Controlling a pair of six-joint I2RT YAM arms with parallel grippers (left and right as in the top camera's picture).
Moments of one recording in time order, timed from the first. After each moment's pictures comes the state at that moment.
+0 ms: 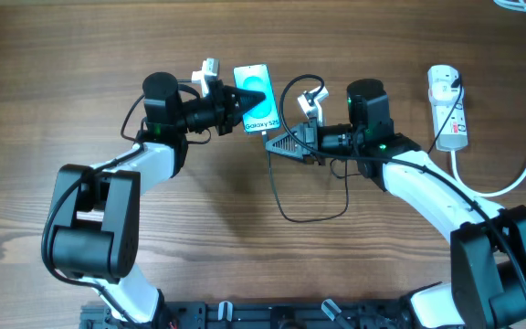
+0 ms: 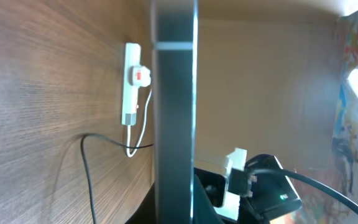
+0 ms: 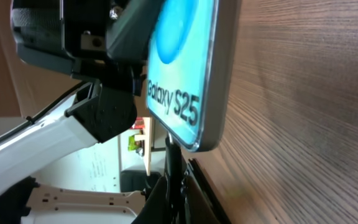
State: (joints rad) left arm -0.16 1.86 0.86 0.80 1.09 -1.40; right arm 0.34 1.62 0.87 0.11 -1.12 0.86
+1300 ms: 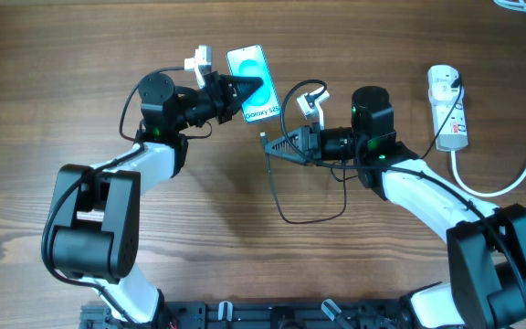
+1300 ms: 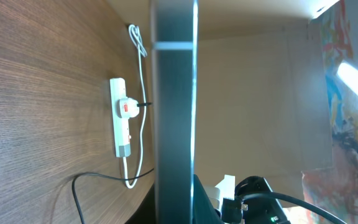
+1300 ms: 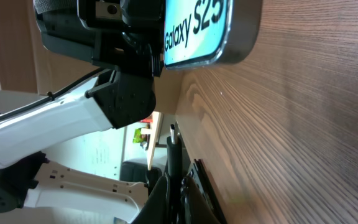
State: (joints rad) left arm -0.16 1.86 0.86 0.96 1.00 -1.39; right arm 0.34 1.62 0.78 0.39 -1.19 0.92
